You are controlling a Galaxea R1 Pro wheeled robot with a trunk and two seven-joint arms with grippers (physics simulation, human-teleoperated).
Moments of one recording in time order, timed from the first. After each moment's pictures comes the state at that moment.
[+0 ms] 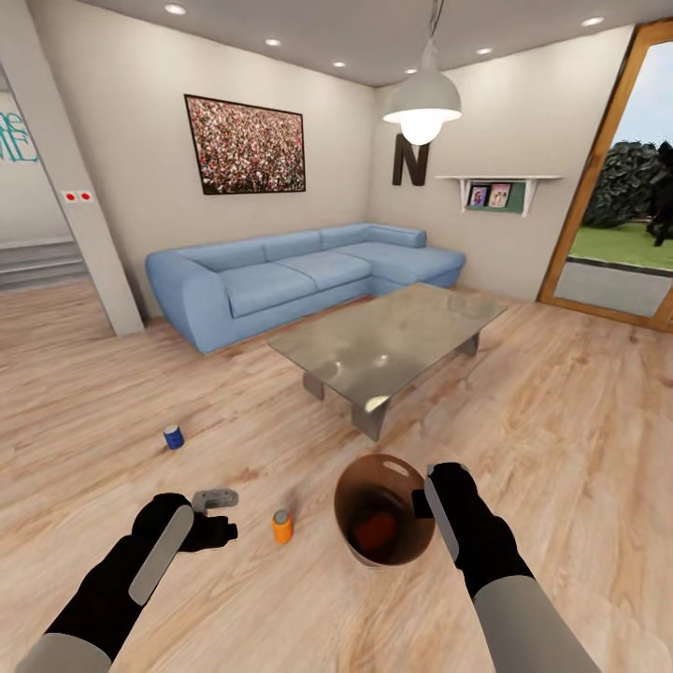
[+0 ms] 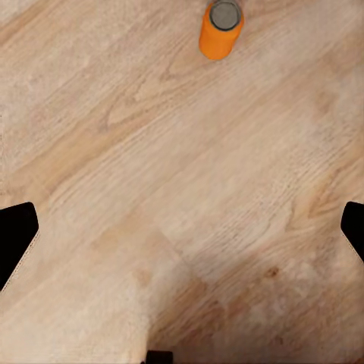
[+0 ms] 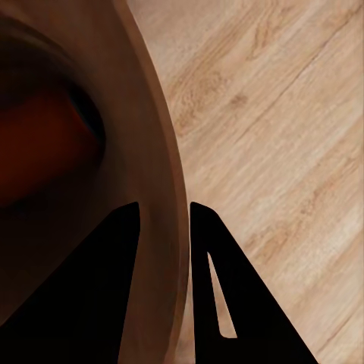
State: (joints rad) left arm -0.47 0.16 -0.19 -1.18 0.59 1.05 0.39; right arm -0.62 0.12 0.01 -1.00 0.02 1.05 -0.25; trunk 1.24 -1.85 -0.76
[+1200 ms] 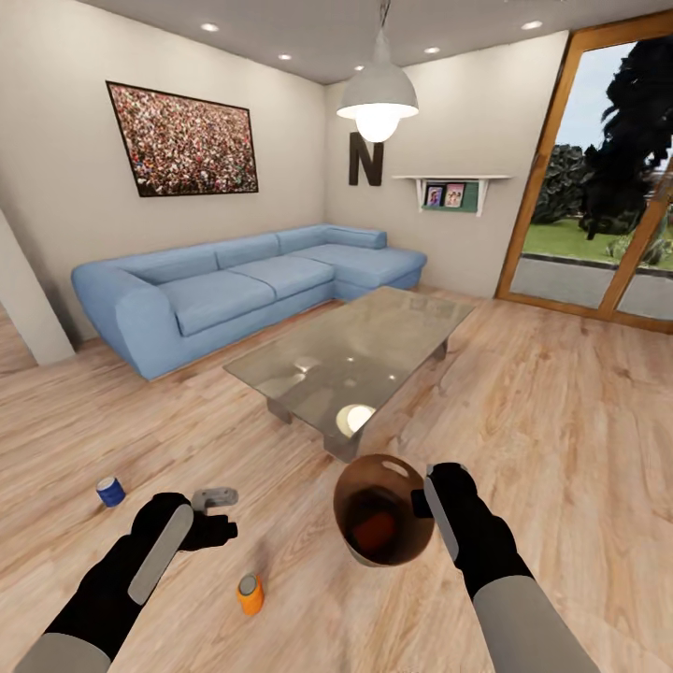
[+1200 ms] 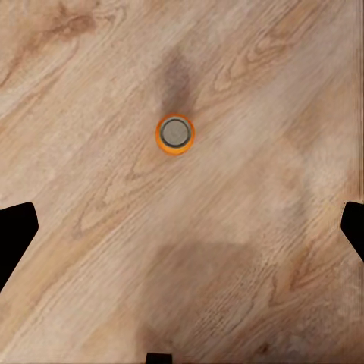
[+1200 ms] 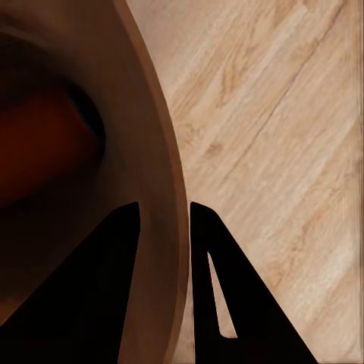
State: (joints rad) left arm -0.47 0.16 -0.19 -1.18 0.59 1.05 0.39; right arm -0.62 0.12 0.01 -1.00 0.01 1.05 -0.25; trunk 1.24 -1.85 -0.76
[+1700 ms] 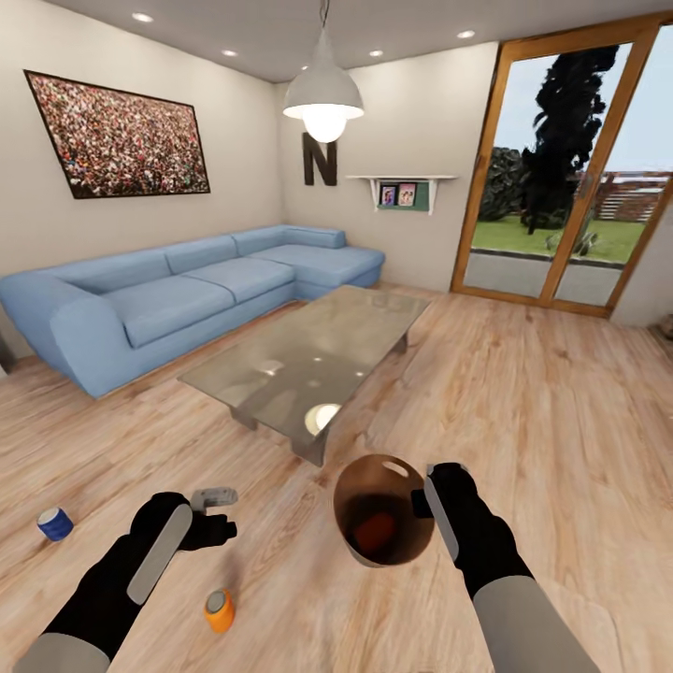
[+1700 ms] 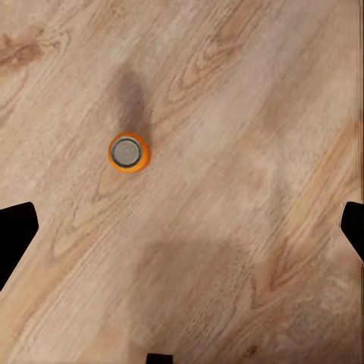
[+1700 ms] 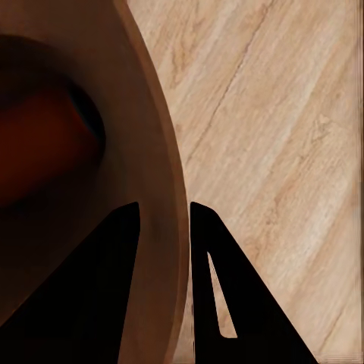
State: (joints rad) left arm -0.47 0.16 -0.18 -1.18 0.59 1.05 0.39; right arm -0.62 0.12 0.01 -0.99 0.01 1.05 -0.25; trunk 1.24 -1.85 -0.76
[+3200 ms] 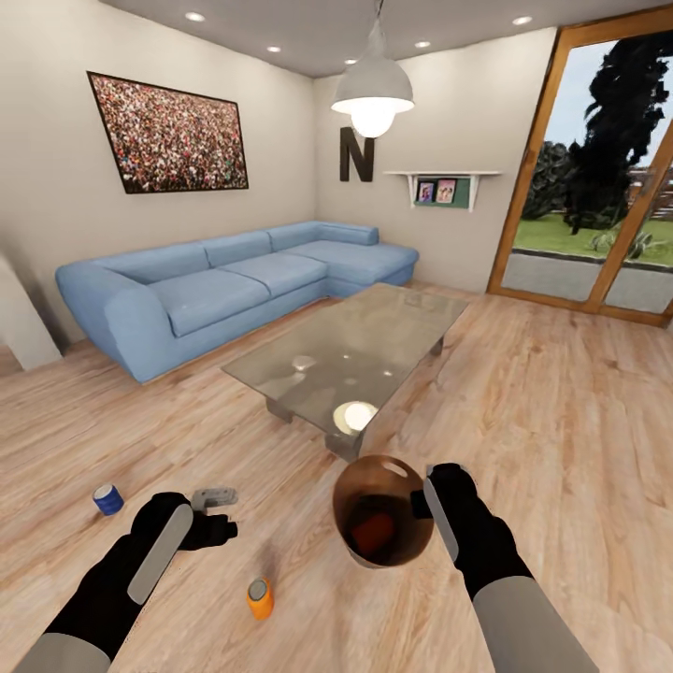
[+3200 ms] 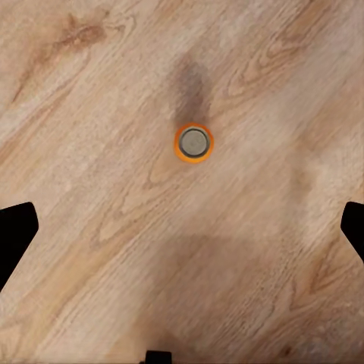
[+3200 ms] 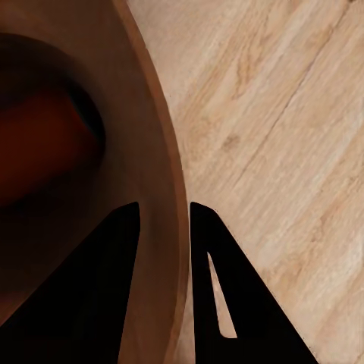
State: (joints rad) left arm -0.47 0.16 -0.18 -1.18 0.59 1.05 0.39; right arm -0.62 0.12 0.02 -0.99 0.00 1.05 -0.25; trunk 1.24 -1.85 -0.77
